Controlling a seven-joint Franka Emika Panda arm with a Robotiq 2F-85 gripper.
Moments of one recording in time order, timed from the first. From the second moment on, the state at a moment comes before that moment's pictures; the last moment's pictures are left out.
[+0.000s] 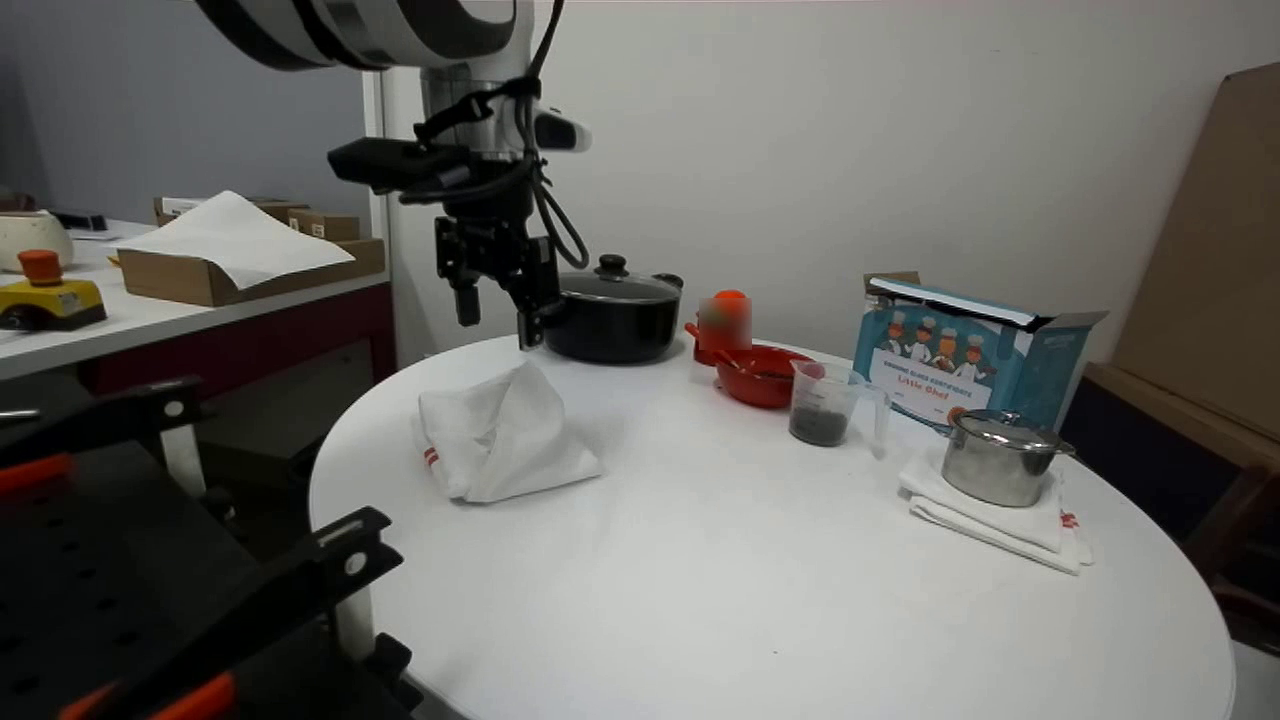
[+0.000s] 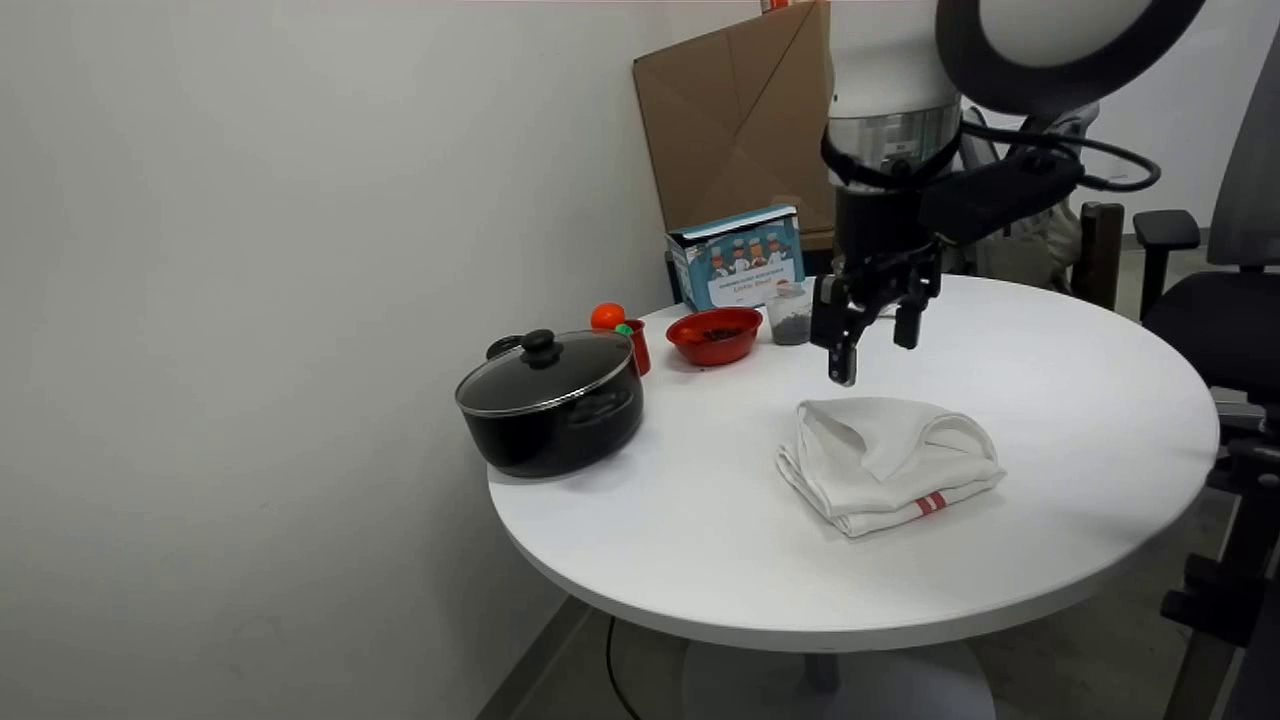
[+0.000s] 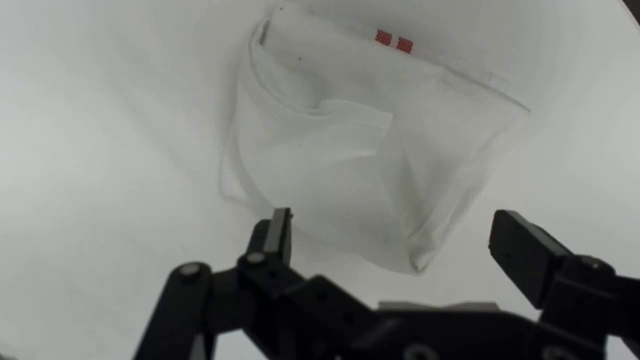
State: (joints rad) arm 0.11 0.31 0.01 -2.61 -0.25 3.04 0.42
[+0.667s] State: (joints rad) arm 0.26 0.63 -0.06 -2.43 -0.06 3.07 0.38
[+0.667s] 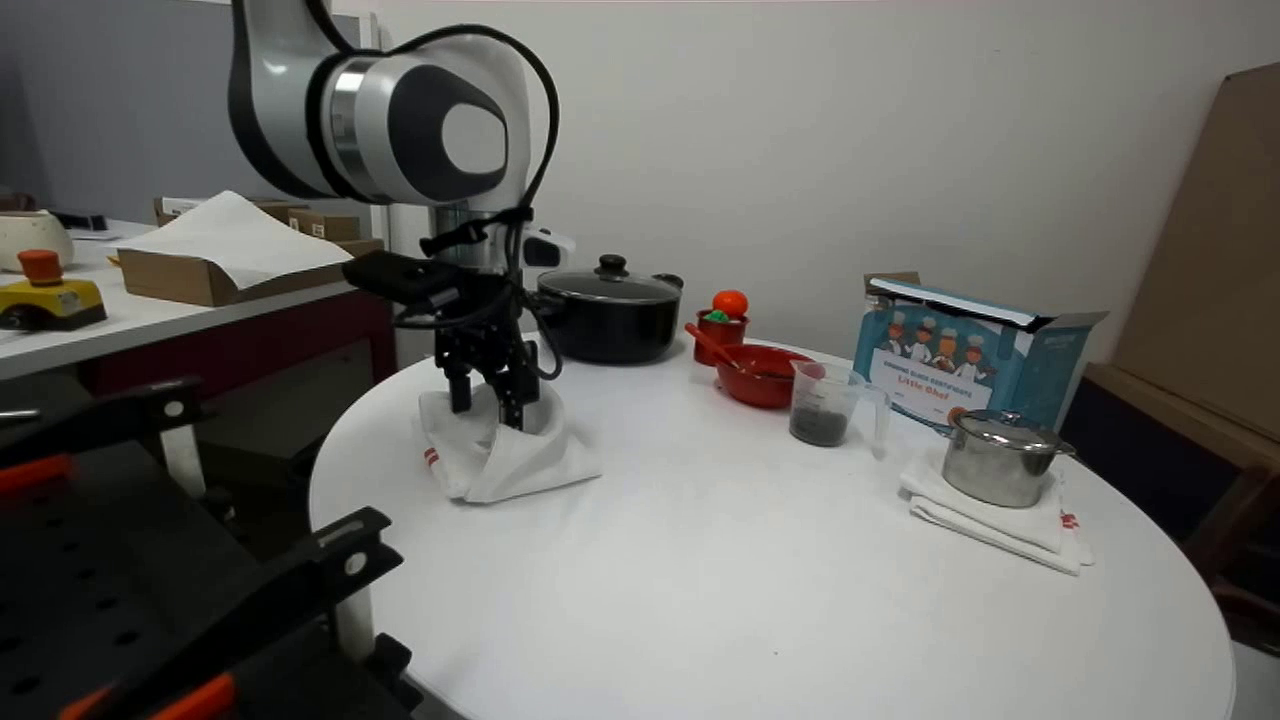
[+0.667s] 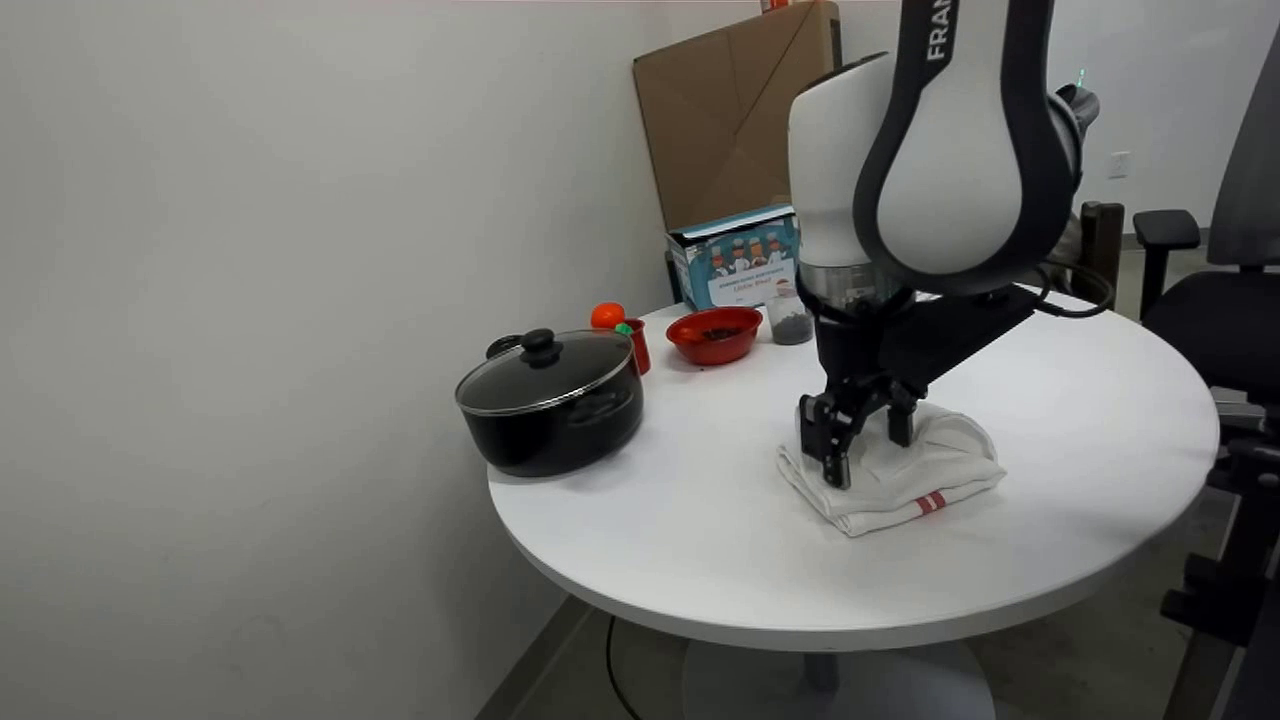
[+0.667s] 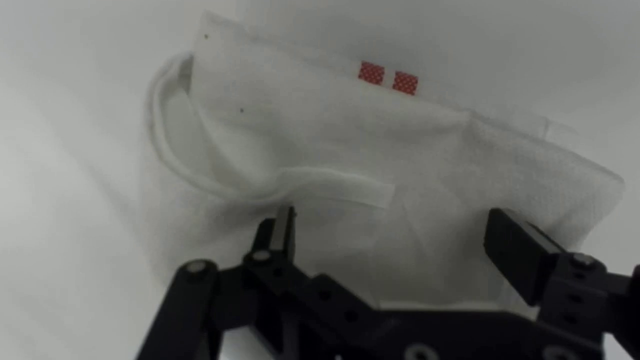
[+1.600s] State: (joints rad) arm 0.15 0.68 0.03 -2.38 0.02 3.07 0.29
